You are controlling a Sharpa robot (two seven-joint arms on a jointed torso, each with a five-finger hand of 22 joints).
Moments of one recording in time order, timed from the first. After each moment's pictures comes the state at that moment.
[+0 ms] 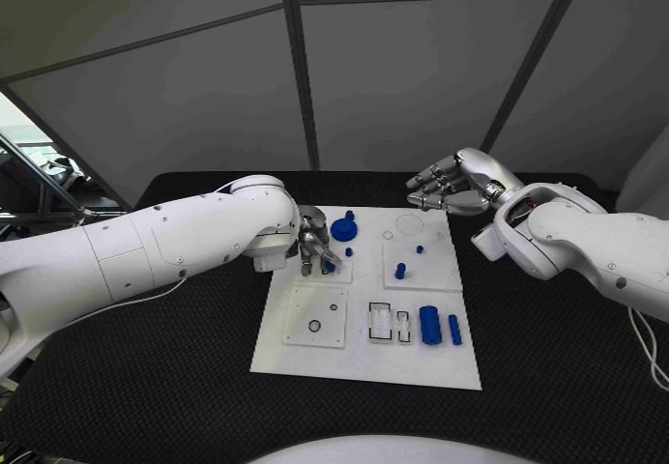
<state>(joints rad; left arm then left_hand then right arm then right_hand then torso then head) 1.28 -0.57 -0.04 1.31 -0.99 0.22 -0.58 1.44 0.10 0.13 0.22 0.05 0.92 0.07 0.53 0.63 1.39 0.00 1.30 1.27 1.43 -0.04 0.15 0.67 0.05 1.46 0.07 1.49 1.31 1.22 -0.85 0.04 1.49 -0.90 -0.36 0.13 1.46 -0.13 0.20 0.21 0.30 1.03 0.20 0.07 0.07 1.23 0.12 0.07 0.07 1.29 0.06 0.07 0.22 0.17 1.01 0.17 0.39 0.33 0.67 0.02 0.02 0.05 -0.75</state>
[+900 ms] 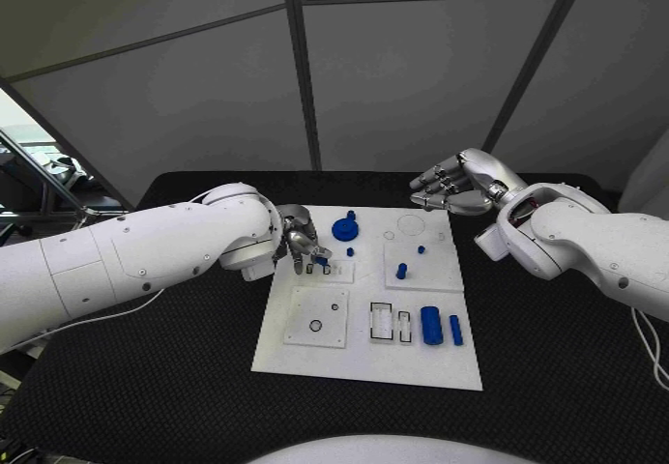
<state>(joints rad) 1.27 -0.70 -0.05 1.44 -0.97 0.04 -0.57 1.27 -0.08 0.50 0.20 0.05 0.92 0.07 0.56 0.71 1.41 -0.01 1.33 1.31 1.45 -0.04 0.12 0.70 0.05 1.46 0.07 1.49 1.31 1.22 -0.85 0.04 1.47 -0.90 -0.35 0.13 1.46 -0.13 0.20 0.21 0.30 1.03 0.20 0.07 0.07 1.23 0.13 0.07 0.07 1.29 0.06 0.07 0.21 0.17 1.01 0.17 0.38 0.33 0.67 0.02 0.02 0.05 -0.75</state>
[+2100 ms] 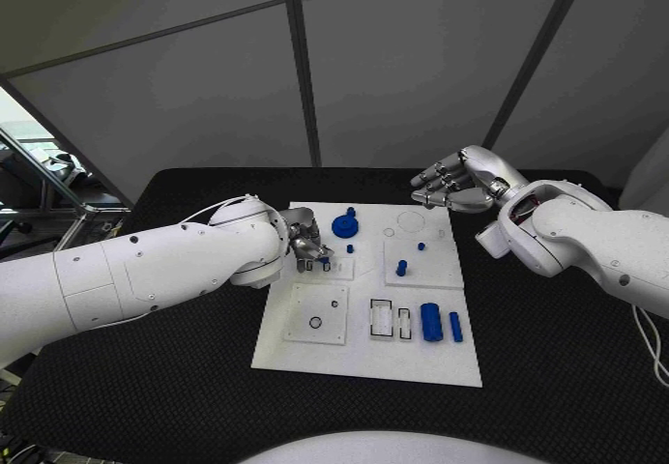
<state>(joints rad) 1.22 -0.69 -0.05 1.48 -1.15 -0.08 -0.58 1.26 -0.09 0.53 0.19 0.05 0.92 0.06 0.57 0.72 1.42 -0.01 1.34 1.31 1.45 -0.04 0.12 0.70 0.05 1.46 0.07 1.49 1.31 1.22 -0.85 0.03 1.47 -0.91 -0.35 0.13 1.45 -0.13 0.20 0.21 0.30 1.03 0.20 0.07 0.07 1.23 0.13 0.07 0.07 1.29 0.06 0.07 0.21 0.17 1.02 0.18 0.38 0.33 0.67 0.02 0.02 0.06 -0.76</state>
